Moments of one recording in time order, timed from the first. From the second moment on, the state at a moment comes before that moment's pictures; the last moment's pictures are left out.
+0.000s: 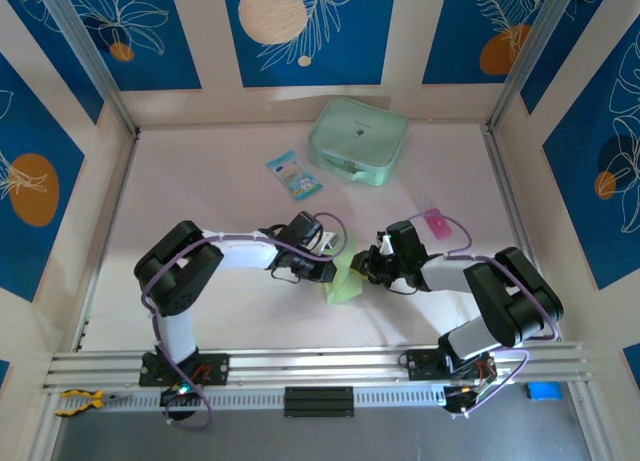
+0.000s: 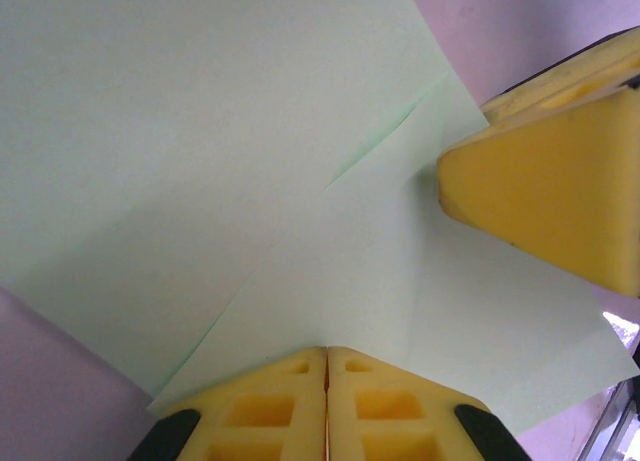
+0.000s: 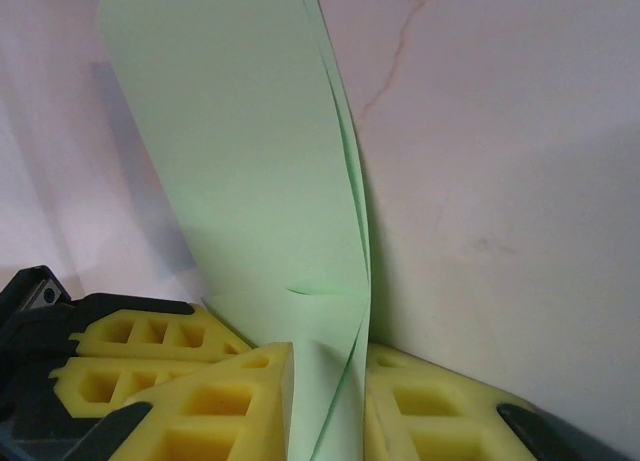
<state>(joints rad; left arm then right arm) -0.80 1.84 0.96 -0.15 0.48 -0.50 0.44 1.48 0.41 0.20 -0.53 1.00</state>
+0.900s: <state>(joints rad) -0.80 1.76 0.92 -0.12 0.45 -0.52 0.41 1.42 0.38 0.24 -0.54 0.94</state>
